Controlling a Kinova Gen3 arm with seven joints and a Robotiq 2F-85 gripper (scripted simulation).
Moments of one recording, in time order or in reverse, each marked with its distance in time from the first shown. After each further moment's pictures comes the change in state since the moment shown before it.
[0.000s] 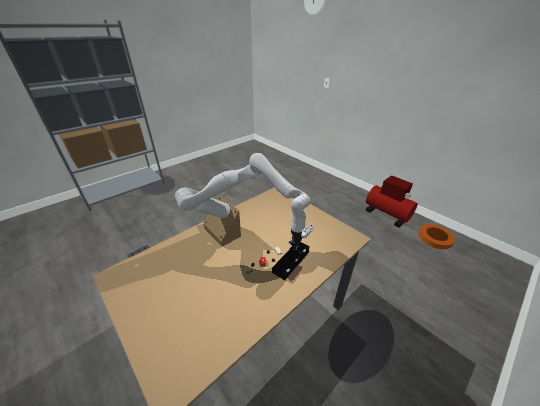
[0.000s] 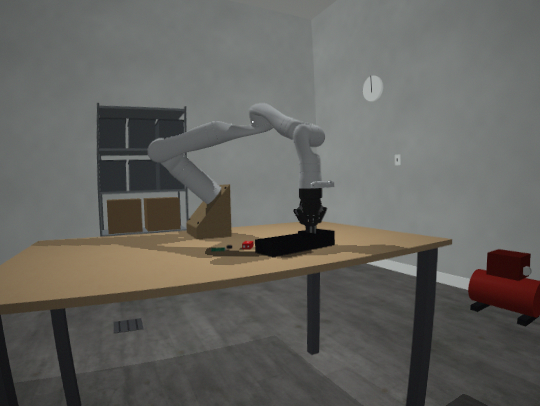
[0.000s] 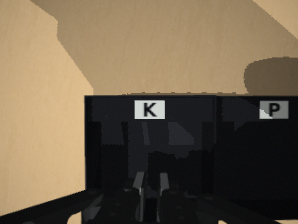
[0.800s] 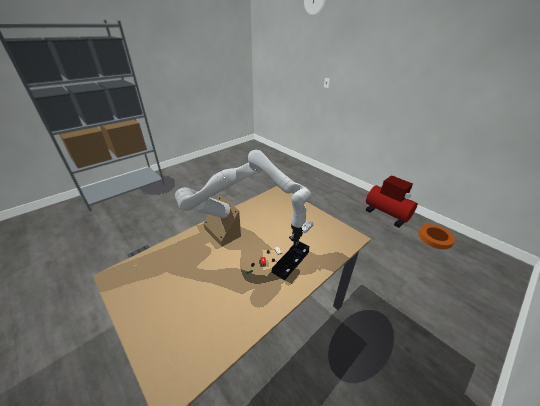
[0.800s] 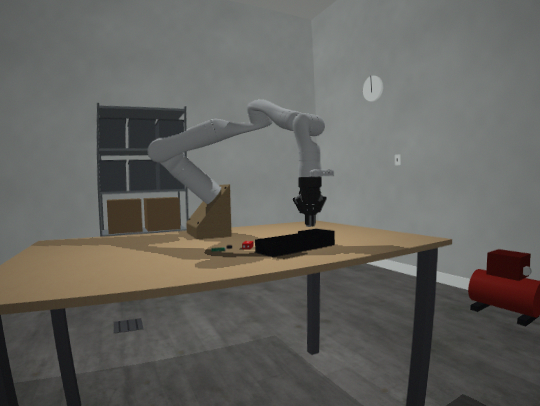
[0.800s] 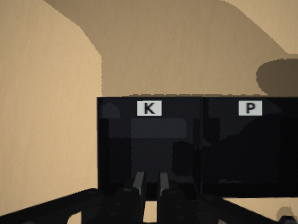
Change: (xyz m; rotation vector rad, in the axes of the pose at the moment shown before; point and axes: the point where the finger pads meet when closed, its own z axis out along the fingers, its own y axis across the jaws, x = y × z) arm -0.001 0.001 -0.036 -0.004 -0.003 0.002
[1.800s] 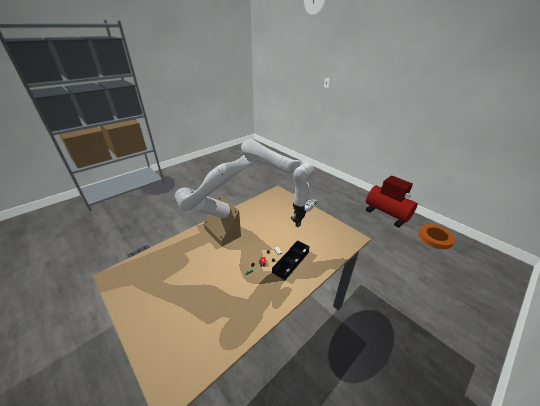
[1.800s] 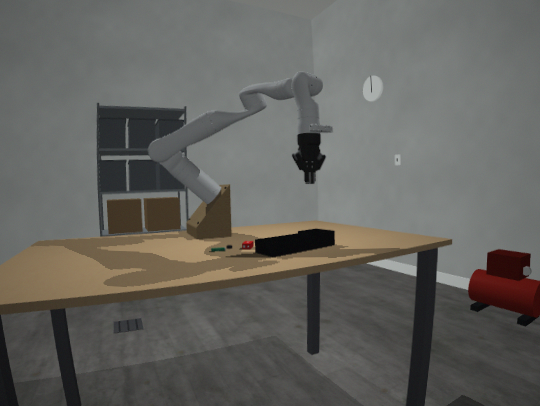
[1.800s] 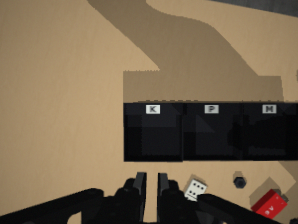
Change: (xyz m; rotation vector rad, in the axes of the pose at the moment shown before) arm 0.000 0.000 -0.138 0.000 0.004 -0.001
